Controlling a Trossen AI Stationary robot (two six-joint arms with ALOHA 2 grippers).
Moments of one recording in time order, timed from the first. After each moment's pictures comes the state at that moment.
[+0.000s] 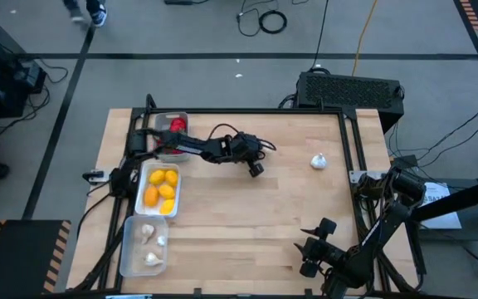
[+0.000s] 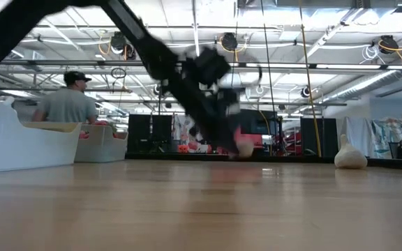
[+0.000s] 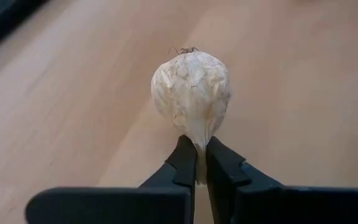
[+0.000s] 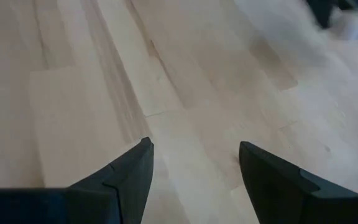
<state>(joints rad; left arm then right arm) 0.22 2.11 1.31 0.07 -0.15 -0.12 1.01 1.84 1.18 -1.04 0.86 1.45</state>
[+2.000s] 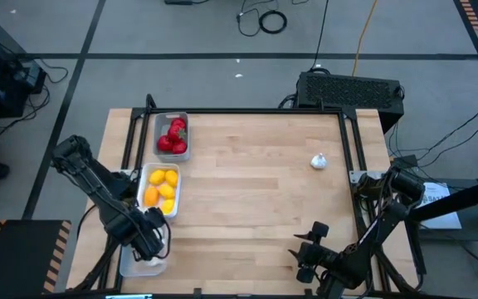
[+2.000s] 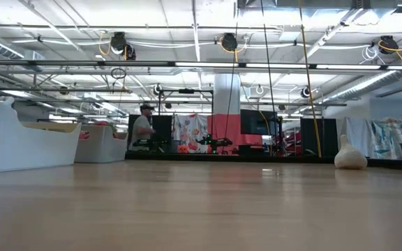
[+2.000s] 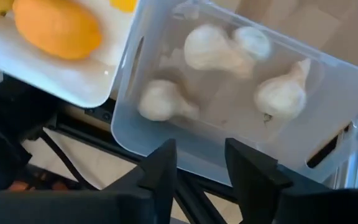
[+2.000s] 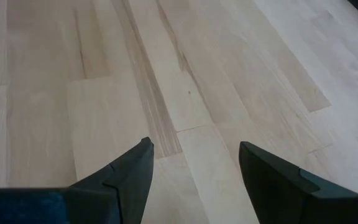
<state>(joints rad) -0.81 1.47 1.24 -1.47 0.17 -1.23 0.99 1.84 1.18 -0.86 0.86 1.27</state>
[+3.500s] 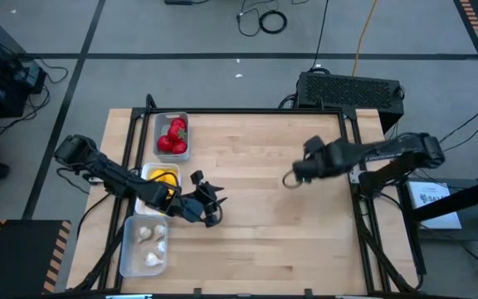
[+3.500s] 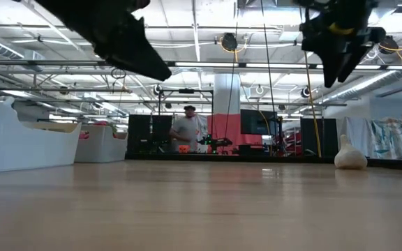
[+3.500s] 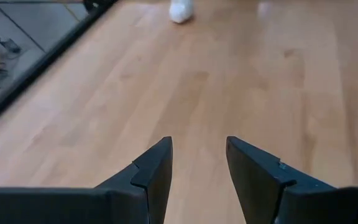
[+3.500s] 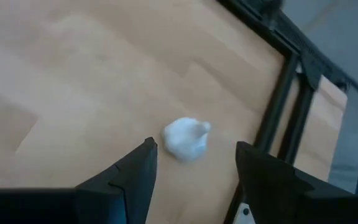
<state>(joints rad) -0.40 1.47 0.82 -0.03 -0.67 -0.32 0.10 1.37 1.18 -1.49 0.57 1.14</state>
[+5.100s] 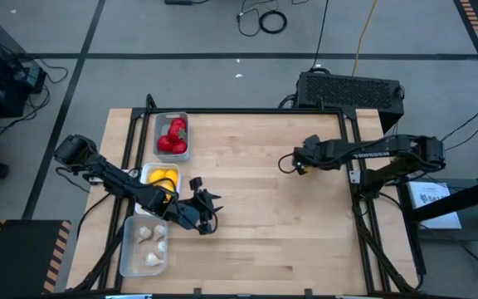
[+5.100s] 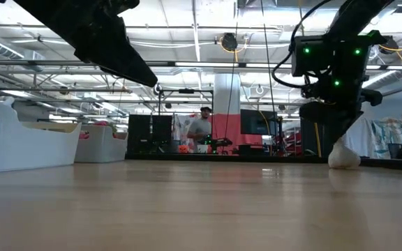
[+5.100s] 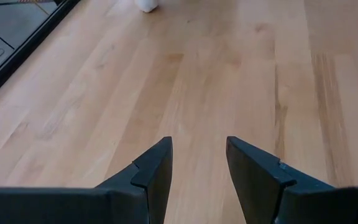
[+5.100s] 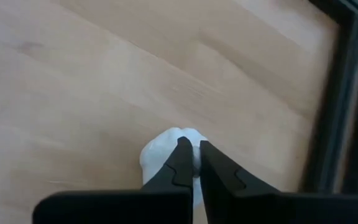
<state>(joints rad) -0.46 1.47 0.78 -0.04 -0.62 -0.31 -0.21 1.34 0.73 -0.89 0.54 0.91</state>
